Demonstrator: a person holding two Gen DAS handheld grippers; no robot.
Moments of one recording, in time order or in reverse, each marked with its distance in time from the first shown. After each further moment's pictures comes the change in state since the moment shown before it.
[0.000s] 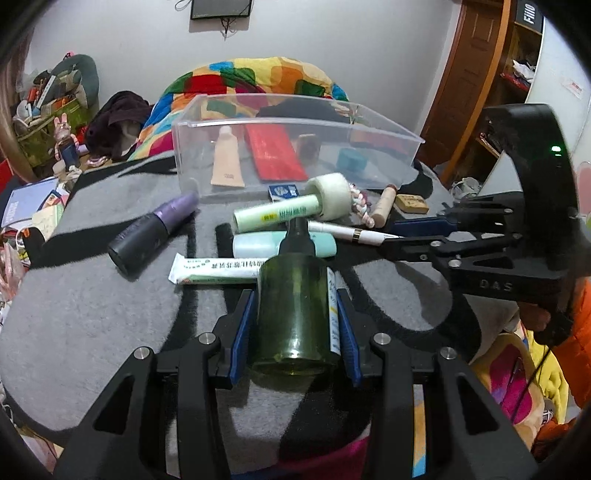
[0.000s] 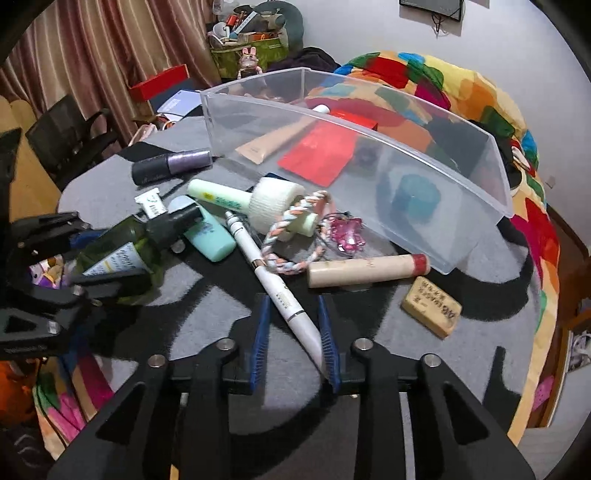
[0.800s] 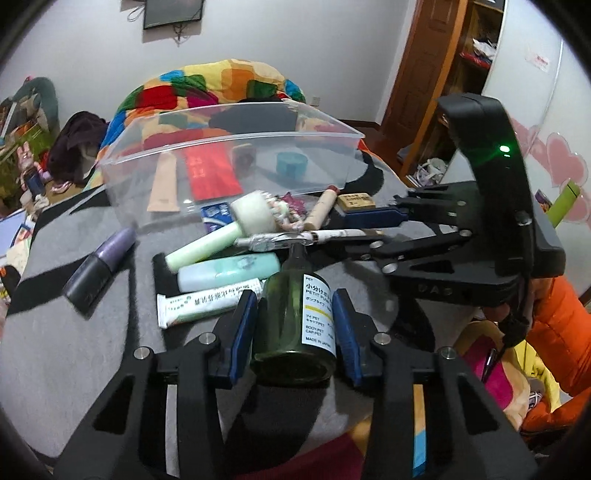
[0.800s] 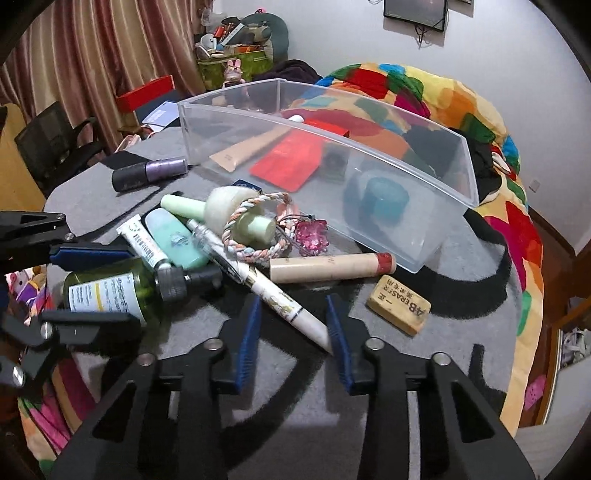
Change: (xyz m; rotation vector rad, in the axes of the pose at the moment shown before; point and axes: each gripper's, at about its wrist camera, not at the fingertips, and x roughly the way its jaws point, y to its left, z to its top) left arm -0.008 -0.033 0.013 0.114 0.015 -0.112; right arm -0.007 -0.014 -0.011 0.010 -0.057 -0.074
